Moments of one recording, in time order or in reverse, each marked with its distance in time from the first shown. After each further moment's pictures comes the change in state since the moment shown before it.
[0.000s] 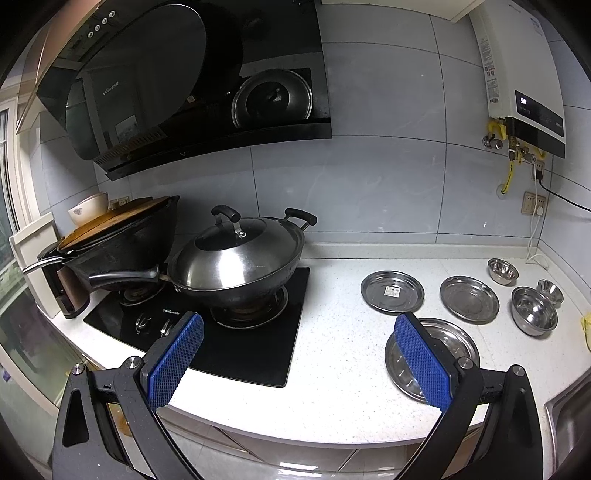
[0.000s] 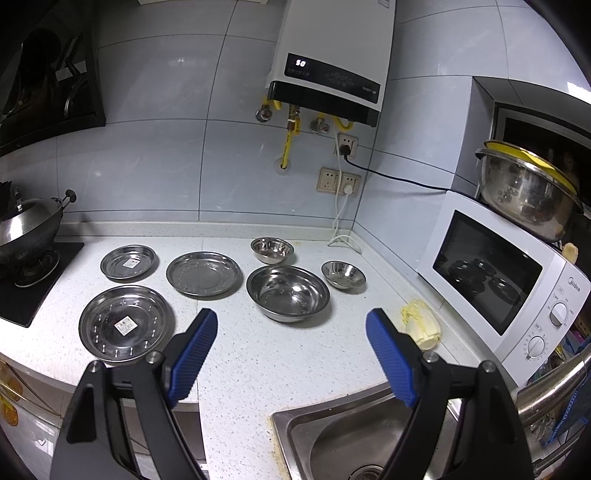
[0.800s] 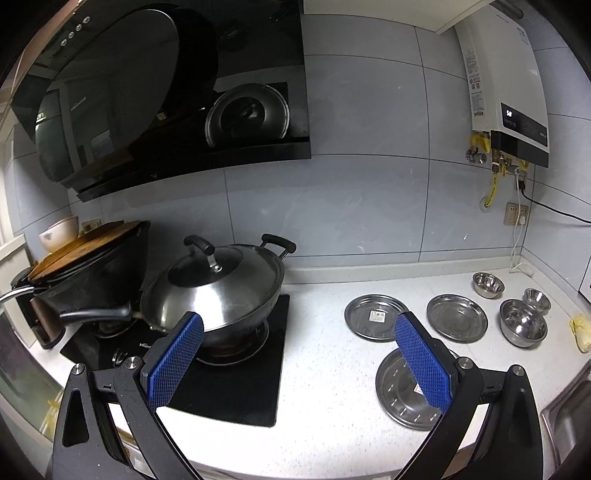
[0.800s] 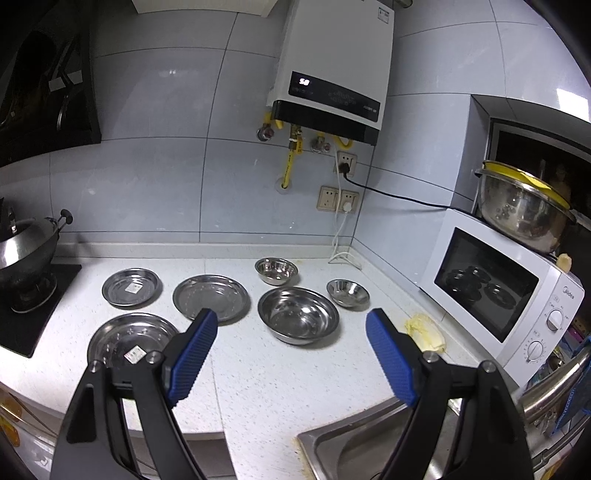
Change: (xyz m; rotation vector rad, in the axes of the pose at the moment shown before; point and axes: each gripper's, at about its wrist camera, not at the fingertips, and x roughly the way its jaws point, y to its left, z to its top) left arm 0.036 0.004 0.032 0.034 -0.005 -0.114; right arm -0.001 0.048 0.033 0.027 -0.047 -0.032
